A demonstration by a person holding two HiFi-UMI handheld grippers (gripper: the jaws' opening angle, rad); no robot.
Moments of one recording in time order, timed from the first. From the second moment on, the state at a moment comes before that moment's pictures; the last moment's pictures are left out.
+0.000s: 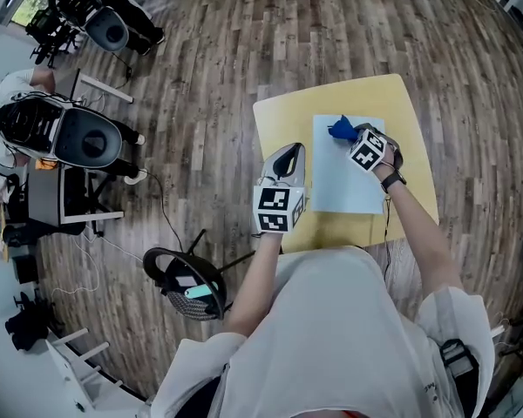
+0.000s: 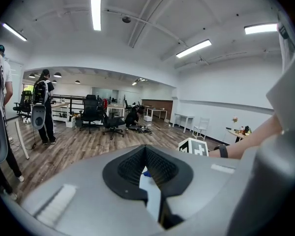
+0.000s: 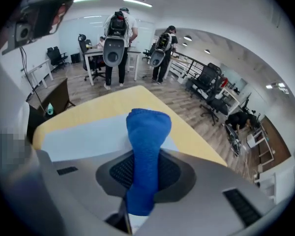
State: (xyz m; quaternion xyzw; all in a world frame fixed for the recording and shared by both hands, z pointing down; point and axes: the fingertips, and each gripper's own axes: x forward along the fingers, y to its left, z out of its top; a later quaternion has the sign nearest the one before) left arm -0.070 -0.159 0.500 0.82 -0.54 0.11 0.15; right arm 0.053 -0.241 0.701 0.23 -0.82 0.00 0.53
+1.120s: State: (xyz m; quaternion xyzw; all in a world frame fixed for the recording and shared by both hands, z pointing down) left arm -0.050 -0.149 0.502 0.84 -0.52 0.10 0.15; right arm 0.153 -0.232 0.738 0.27 -0.75 -0.01 0.61
